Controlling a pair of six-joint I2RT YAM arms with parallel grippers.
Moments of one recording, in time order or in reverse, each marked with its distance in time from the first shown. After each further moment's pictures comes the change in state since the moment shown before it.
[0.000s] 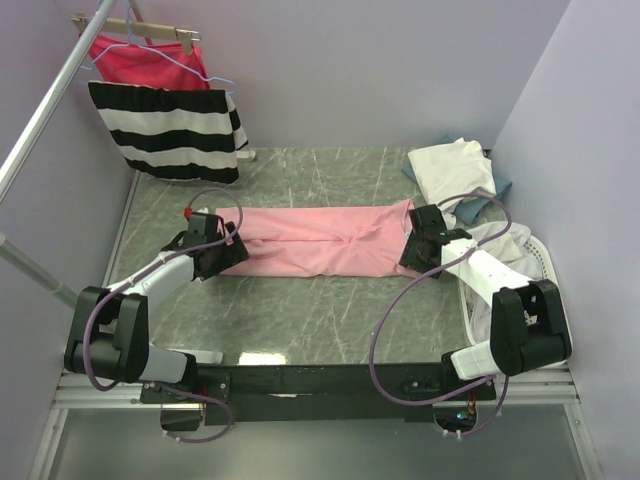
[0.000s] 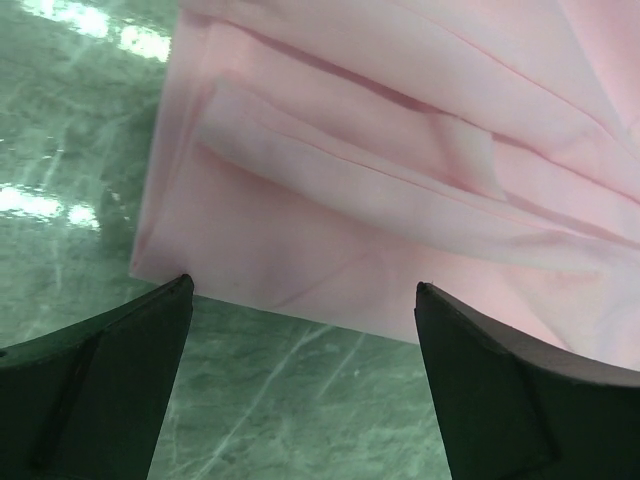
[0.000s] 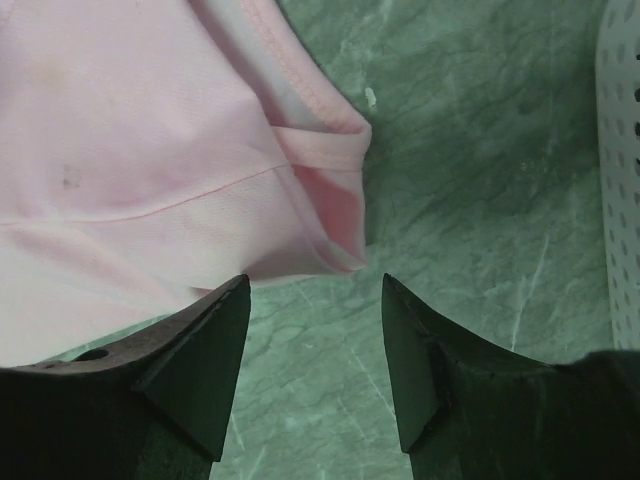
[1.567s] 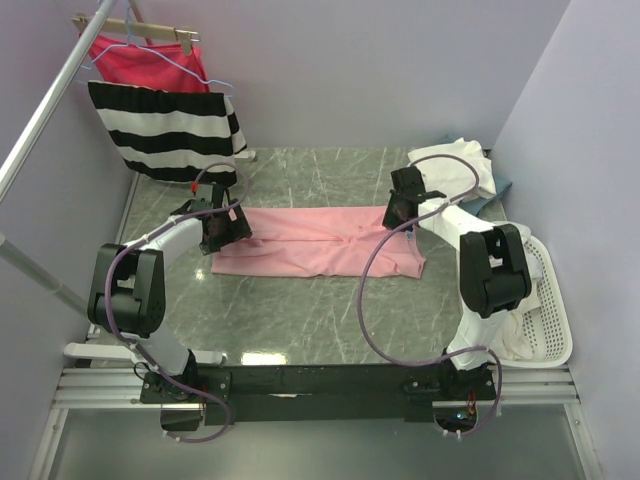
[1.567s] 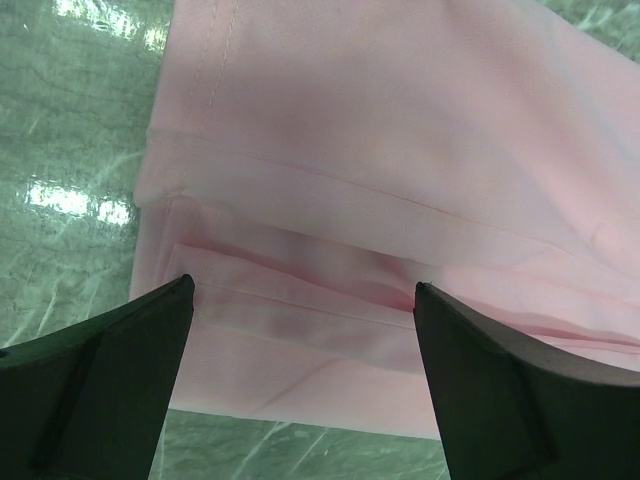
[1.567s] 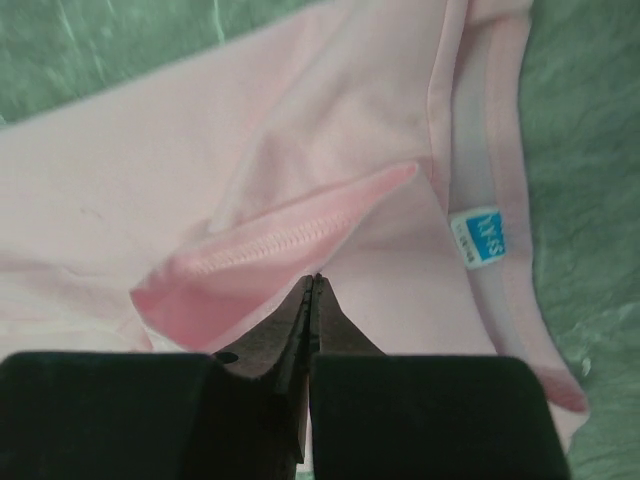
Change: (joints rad) left arm 0.026 0.273 0.310 -0.095 -0.015 0.061; right arm 0.012 0.393 0.377 0.164 -0.130 -0.097
